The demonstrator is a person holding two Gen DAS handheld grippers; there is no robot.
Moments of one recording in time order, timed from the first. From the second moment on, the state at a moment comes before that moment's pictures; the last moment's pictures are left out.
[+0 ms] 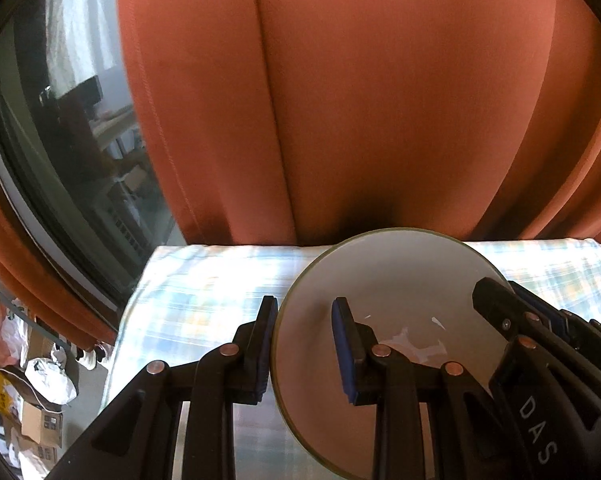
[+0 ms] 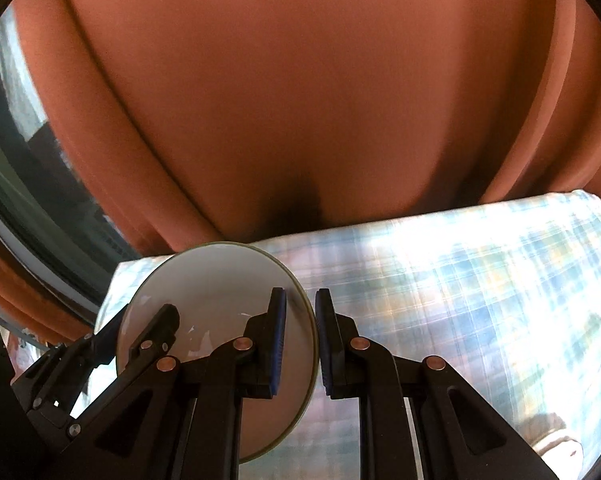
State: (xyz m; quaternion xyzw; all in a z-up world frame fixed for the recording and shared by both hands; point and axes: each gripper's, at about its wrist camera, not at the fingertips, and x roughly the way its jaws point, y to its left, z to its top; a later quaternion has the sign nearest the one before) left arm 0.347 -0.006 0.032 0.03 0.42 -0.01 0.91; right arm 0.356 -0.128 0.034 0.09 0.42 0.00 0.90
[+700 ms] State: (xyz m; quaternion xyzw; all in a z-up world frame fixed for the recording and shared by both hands) left arm 0.250 0.049 0.063 0.00 0.39 -0.07 0.92; right arm 0.232 -0.068 0.094 0.08 0.38 -0.05 0.92
